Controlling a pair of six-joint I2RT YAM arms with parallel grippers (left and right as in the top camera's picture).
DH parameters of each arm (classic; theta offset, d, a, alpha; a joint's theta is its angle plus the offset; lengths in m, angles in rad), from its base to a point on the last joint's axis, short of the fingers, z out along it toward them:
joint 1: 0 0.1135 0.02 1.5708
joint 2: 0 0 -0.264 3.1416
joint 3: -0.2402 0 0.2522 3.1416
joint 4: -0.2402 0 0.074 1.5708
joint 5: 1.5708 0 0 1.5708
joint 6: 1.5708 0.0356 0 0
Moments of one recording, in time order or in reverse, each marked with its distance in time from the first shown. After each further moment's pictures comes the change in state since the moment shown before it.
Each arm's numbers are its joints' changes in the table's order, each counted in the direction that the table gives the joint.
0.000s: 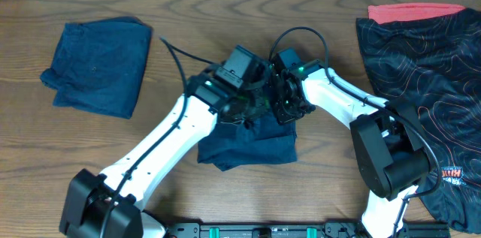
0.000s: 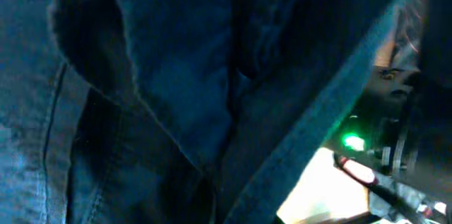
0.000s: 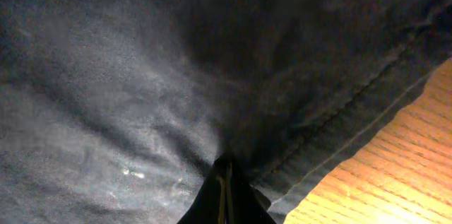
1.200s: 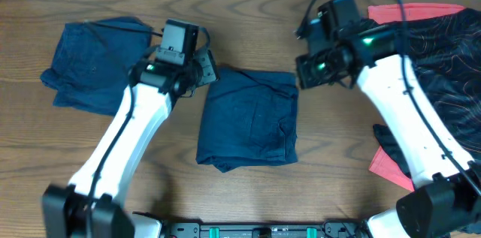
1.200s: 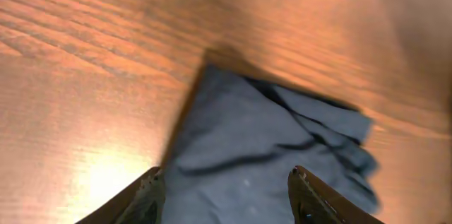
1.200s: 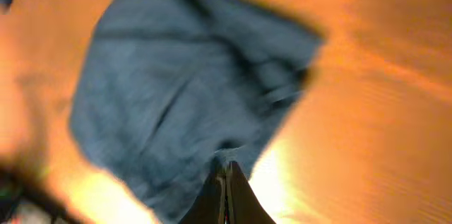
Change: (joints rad) left arm 0.333 0.027 -0.005 0.065 -0.195 0.295; right arm -0.113 0.298 -0.285 -0.291 -0.143 -0.045
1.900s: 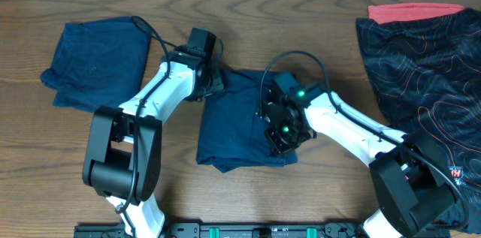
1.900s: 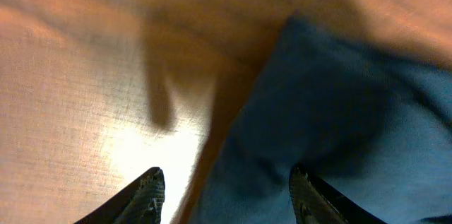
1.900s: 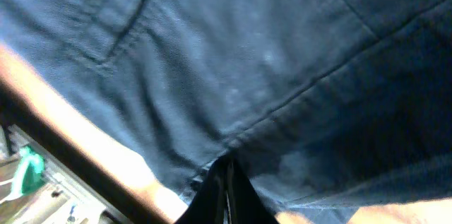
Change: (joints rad) left arm 0.001 -0.344 0.000 0.031 -0.011 0.027; right arm 0.226 -0.080 0.494 0.225 -0.119 0.018
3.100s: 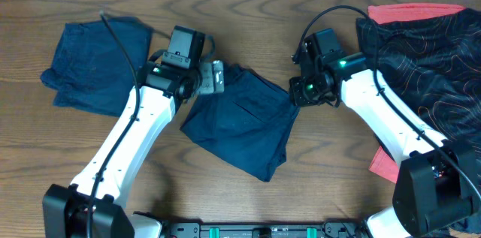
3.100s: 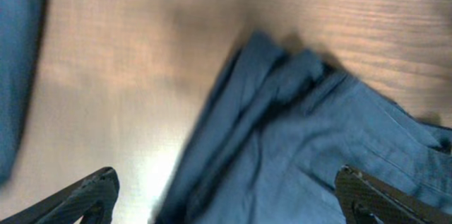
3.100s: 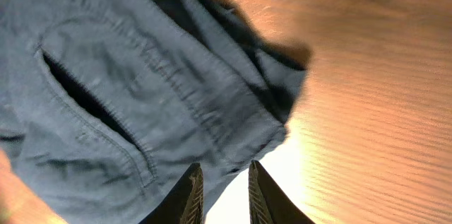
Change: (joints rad) left arm -0.031 0.370 0.021 -0.069 -0.115 0.220; right arm -0.228 0.053 -0.182 0.051 0.159 0.150
